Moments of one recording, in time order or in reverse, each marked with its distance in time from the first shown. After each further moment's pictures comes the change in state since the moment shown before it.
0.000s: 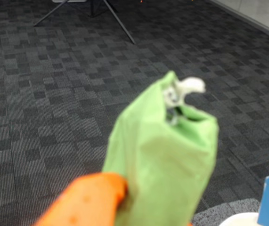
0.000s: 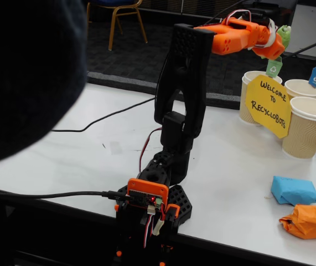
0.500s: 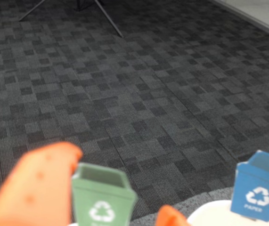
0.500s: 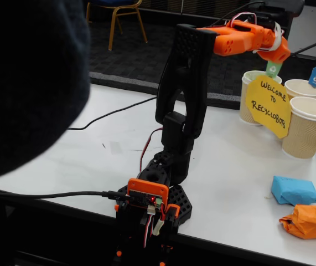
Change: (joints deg) arm 2.5 -1.1 -0.1 0.0 0.0
